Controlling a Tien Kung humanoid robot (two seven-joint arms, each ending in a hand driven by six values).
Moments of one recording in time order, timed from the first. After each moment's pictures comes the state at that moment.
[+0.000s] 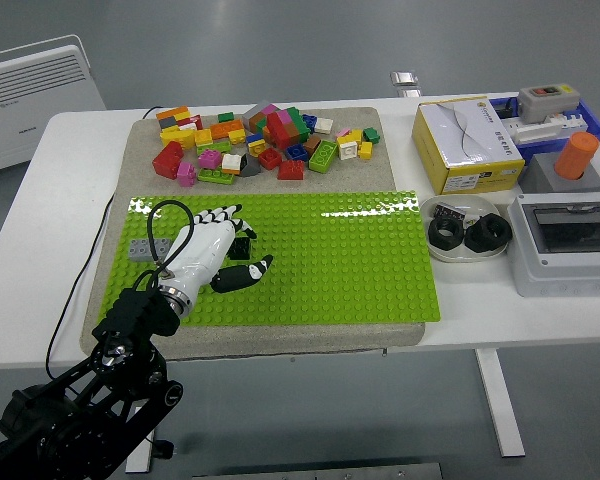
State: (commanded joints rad) left arm -0.33 0.14 -0.89 -1.38 2.27 0.15 0.31; right arm 0.00 -0.11 1.32 0.18 -1.09 0.18 -0.12
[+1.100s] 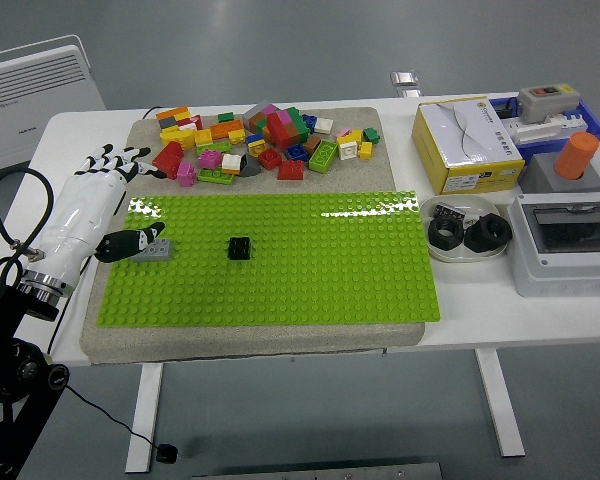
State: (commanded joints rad) left arm -0.12 0.24 -1.29 -1.54 2.27 0.25 -0.10; right arm -0.01 -0.06 1.76 0.18 -1.59 0.22 -0.14
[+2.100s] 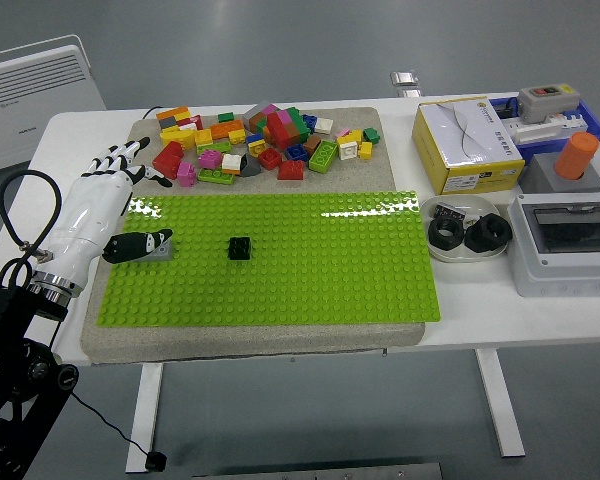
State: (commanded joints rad) left arm -0.15 0.25 -1.27 -1.50 2.27 0.19 -0.05; right arm -0.01 -0.04 1.61 0.18 -1.35 0.19 -0.15
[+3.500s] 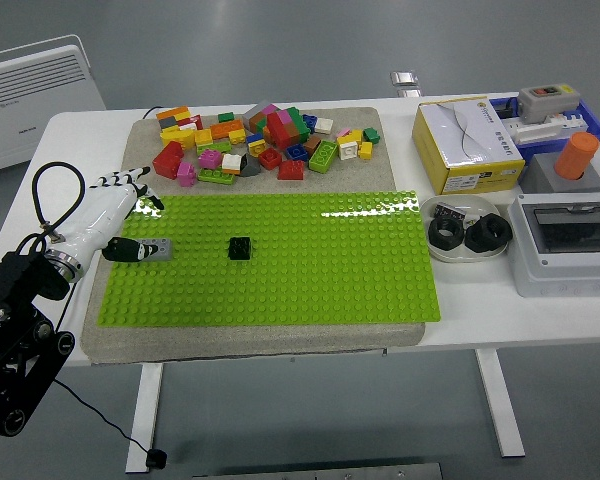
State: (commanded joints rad) left arm -0.37 0.31 -1.14 -1.19 2.27 0.05 0.00; right arm -0.03 -0.05 1.14 0.18 -0.79 0.13 -0.17
